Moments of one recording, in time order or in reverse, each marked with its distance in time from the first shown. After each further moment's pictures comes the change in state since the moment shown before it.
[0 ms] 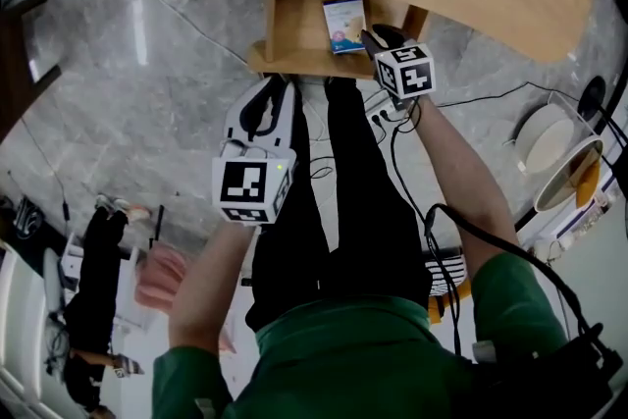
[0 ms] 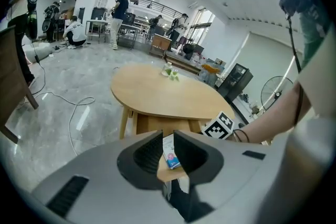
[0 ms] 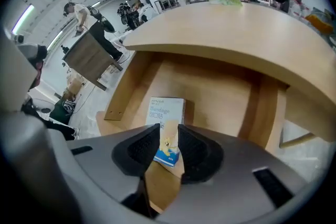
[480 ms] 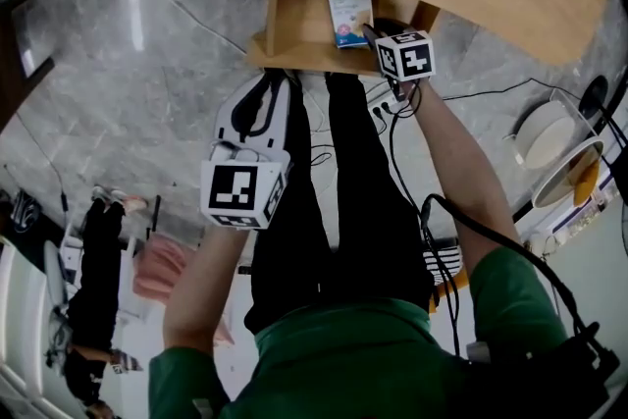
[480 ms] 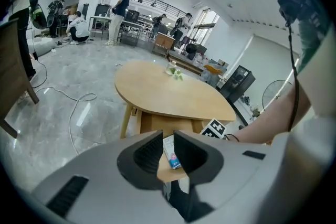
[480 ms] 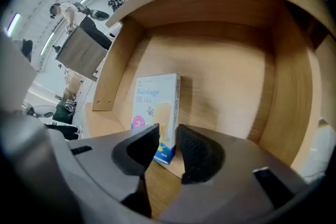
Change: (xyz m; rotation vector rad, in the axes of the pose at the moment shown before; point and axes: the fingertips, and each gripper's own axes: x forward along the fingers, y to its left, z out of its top) left arm -0.002 0.017 0.004 -0.037 -0.003 0.000; right arm 0.036 -0.011 -0.022 0.063 0.127 0.018
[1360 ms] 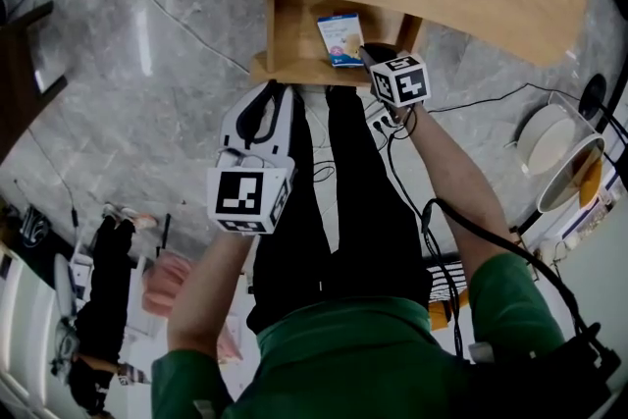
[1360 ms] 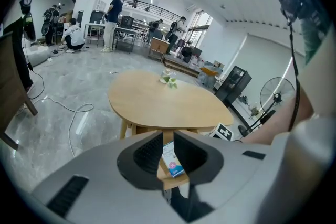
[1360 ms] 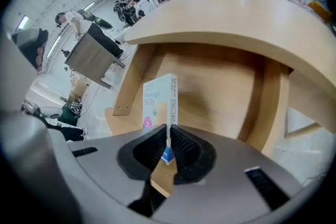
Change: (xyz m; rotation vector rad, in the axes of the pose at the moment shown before) left arm -0.002 -0.019 0.032 0.054 -0.028 -0.006; right arm -0.036 0.022 0.002 -0.009 -0.046 0.043
